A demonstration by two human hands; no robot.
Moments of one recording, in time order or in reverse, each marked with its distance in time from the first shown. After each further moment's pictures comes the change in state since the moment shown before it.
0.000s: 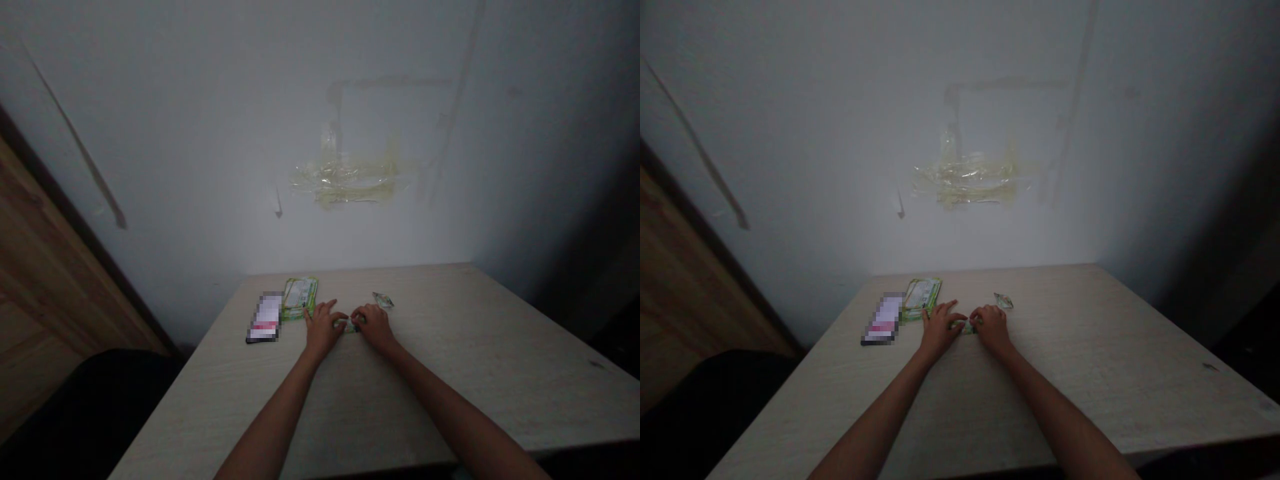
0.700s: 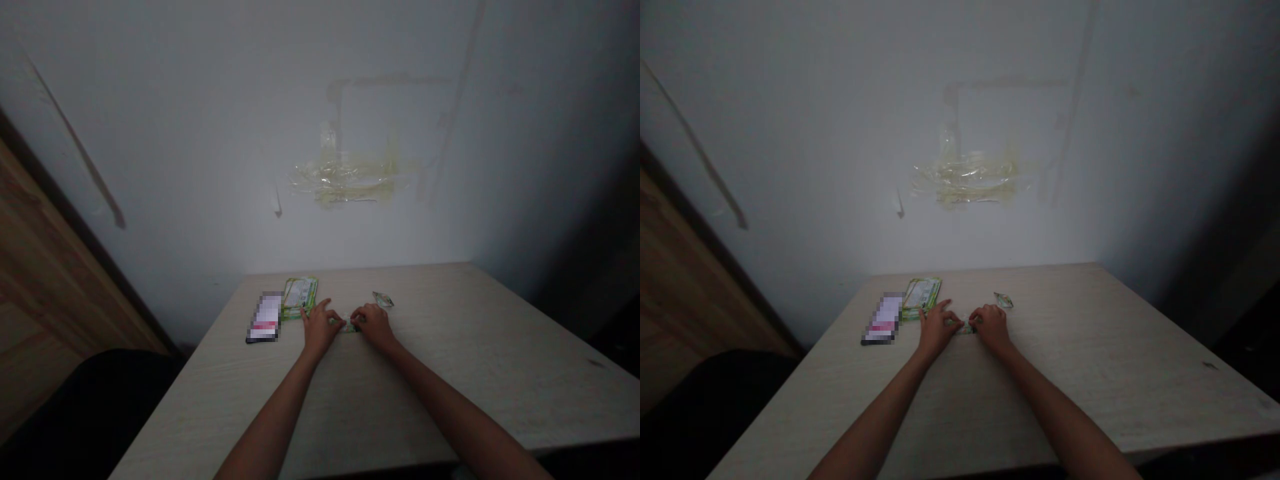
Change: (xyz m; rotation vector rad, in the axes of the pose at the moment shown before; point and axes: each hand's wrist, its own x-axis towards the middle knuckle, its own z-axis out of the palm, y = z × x) left_hand 0.003 -0.006 0.001 -0.089 0.088 -0.070; right_hand 0.001 0.001 0.001 0.002 0.024 -0.025
